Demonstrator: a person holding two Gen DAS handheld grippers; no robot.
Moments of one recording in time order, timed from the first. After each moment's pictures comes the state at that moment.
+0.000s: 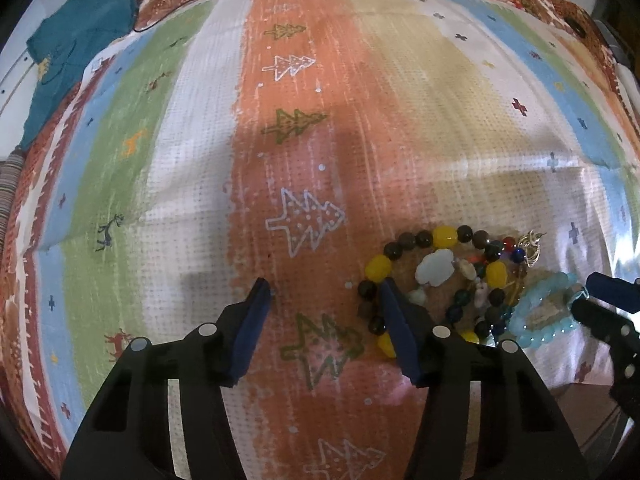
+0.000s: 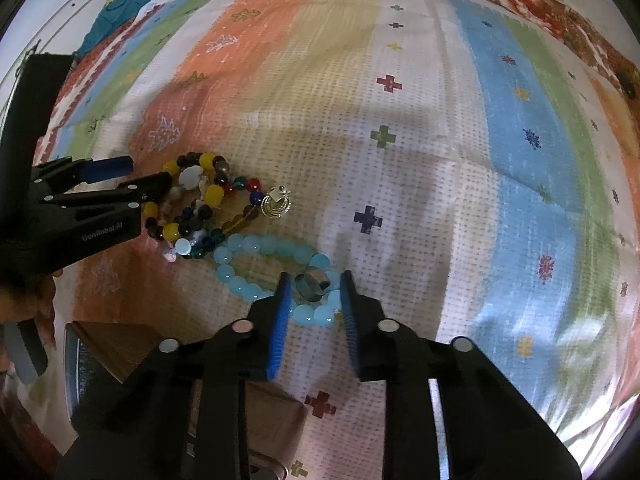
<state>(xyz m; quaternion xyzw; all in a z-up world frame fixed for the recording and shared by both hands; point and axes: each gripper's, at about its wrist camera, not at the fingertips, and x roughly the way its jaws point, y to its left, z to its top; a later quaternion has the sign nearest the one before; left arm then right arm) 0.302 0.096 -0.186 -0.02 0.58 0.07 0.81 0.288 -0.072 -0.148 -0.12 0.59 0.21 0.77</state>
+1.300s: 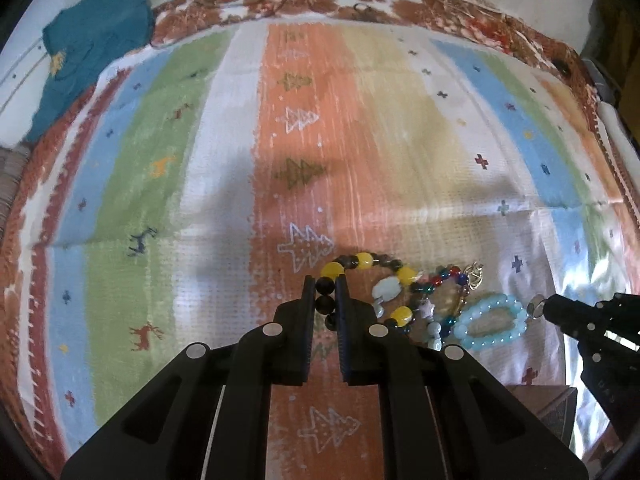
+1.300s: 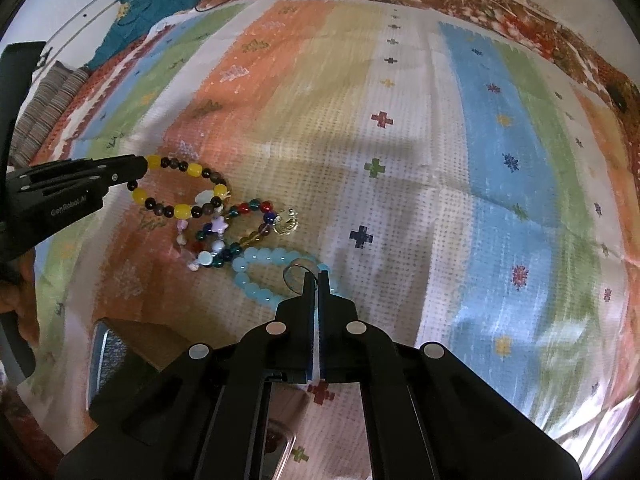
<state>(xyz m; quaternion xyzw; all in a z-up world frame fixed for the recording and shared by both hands) 0.277 0.099 -0.130 -0.05 0.54 0.06 0.84 0.276 -0.077 -0.117 -0.11 0.56 0.22 0.79</state>
